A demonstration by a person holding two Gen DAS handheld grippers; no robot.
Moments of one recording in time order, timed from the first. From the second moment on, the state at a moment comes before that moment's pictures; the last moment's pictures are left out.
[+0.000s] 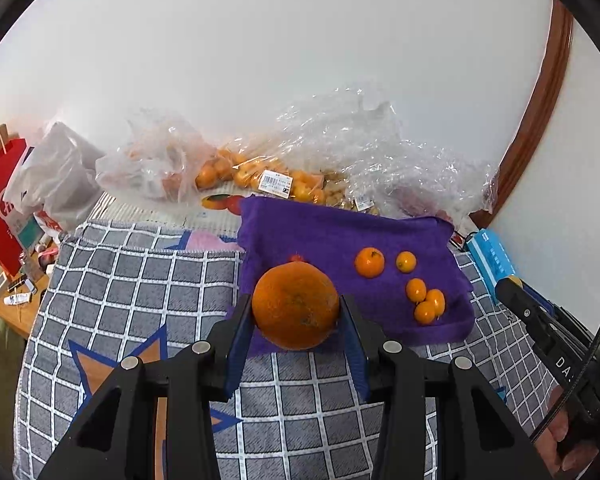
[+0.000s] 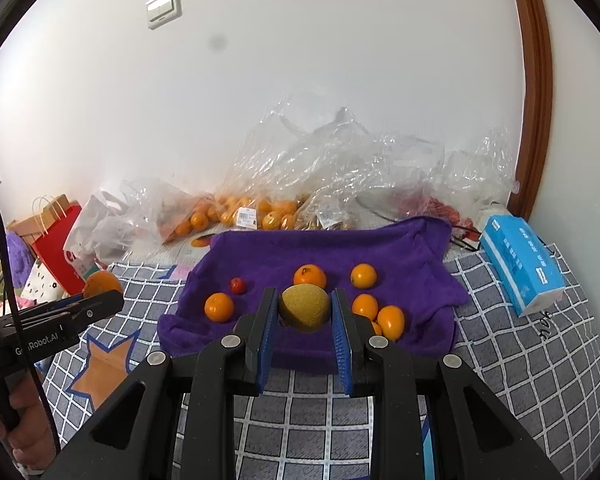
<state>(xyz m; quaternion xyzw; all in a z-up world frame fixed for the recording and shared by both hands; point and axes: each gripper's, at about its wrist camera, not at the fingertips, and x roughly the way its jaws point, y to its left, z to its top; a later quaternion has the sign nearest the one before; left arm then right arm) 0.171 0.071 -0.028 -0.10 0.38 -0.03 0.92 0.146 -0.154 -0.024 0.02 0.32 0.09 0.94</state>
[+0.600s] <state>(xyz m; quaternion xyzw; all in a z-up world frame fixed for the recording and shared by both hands) 0.214 0.068 -0.040 -0.10 0.39 -0.04 0.91 0.181 -0.161 -0.035 0.02 0.33 0.07 0.94</state>
